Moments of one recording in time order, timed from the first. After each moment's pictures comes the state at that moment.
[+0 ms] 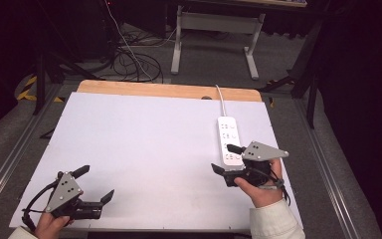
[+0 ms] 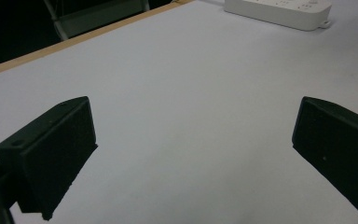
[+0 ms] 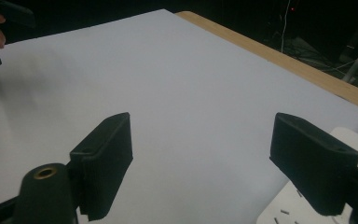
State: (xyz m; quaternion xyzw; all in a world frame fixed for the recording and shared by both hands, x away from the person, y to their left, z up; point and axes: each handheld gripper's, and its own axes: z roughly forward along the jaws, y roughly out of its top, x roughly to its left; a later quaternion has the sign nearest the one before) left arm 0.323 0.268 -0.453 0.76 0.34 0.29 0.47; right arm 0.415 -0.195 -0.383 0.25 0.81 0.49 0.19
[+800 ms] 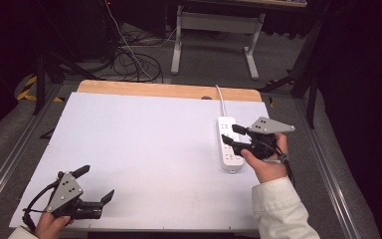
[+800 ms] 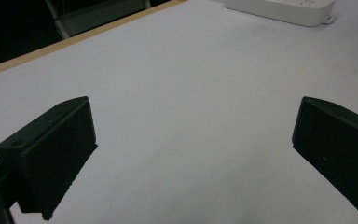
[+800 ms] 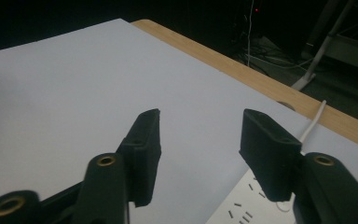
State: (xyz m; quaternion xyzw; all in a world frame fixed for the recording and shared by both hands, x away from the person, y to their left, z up) left arm 0.324 0.268 -0.454 0.77 0.34 0.29 0.46; right arm 0.465 -0.209 -0.360 0.30 0.79 0.48 0.22
